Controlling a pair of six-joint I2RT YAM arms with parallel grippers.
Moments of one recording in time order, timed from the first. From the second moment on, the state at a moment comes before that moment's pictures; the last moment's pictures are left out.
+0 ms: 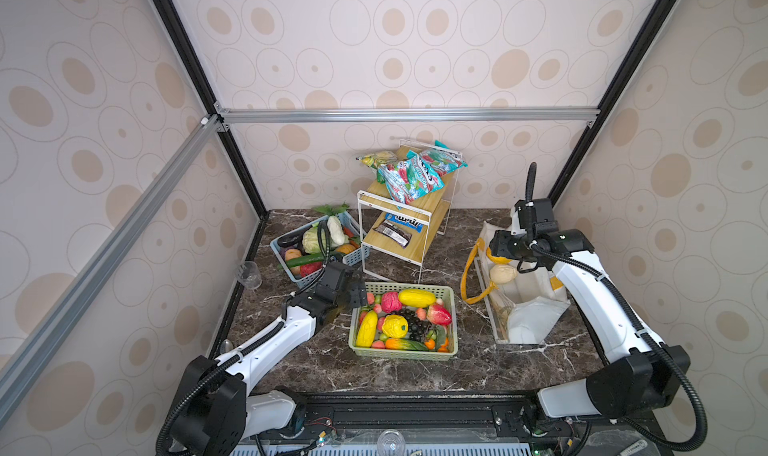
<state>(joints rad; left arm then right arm) -0.47 1.24 0.76 -0.36 -0.17 -0.53 0.16 1.43 1.44 -0.88 0.06 0.31</state>
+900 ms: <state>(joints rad) -0.47 1.22 0.89 -0.47 -0.20 -0.50 0.07 1.60 1.35 -0.76 0.07 0.29</state>
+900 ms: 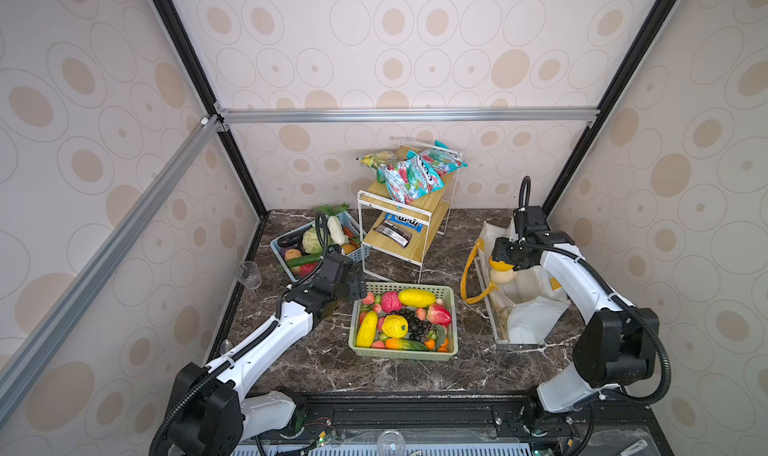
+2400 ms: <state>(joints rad) -0.48 1.16 0.81 -0.40 -0.18 -0.49 0.07 1.66 1.30 -0.75 0.11 0.33</state>
